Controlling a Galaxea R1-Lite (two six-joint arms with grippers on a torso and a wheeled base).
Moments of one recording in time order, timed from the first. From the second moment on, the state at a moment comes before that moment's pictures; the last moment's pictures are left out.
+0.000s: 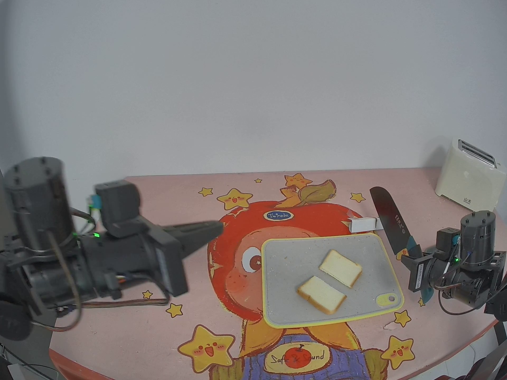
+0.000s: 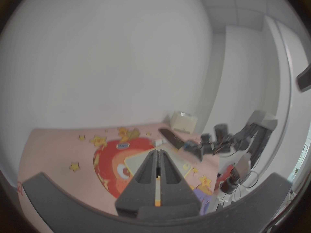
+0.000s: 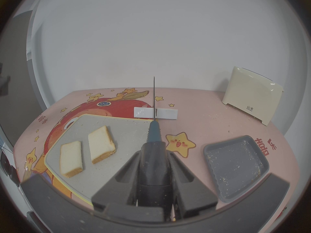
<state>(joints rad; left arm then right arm) -0.70 1.46 -0.65 -0.54 -0.12 -0.26 0.43 1.50 -0.33 -0.58 -0.29 0.17</state>
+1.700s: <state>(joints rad) -0.79 1.95 -0.85 -0.38 0.08 -0.34 0.43 1.42 -0.34 -0.58 -0.29 0.16</state>
